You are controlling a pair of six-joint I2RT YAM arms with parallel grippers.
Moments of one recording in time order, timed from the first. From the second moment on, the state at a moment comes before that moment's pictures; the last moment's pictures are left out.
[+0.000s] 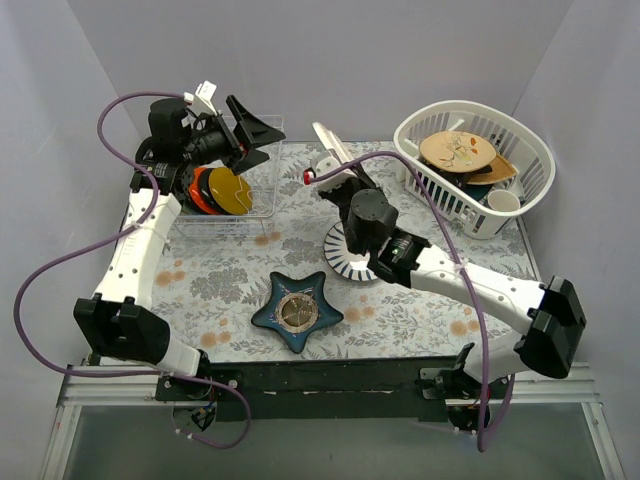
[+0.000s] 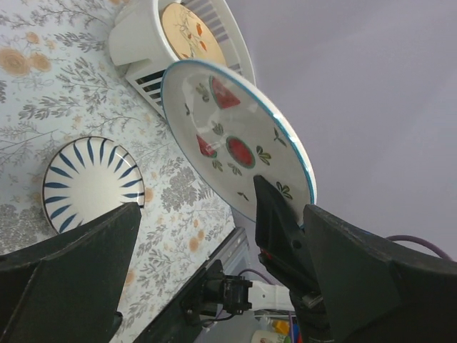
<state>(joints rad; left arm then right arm) -0.13 1.47 1.60 -0.39 0.74 -0.88 1.02 1.39 1.19 0.26 0.81 -0.65</state>
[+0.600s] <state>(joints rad) -0.15 1.47 1.59 -0.25 0.70 -1.10 1.08 1.54 1.14 1.00 0.87 -1.20</state>
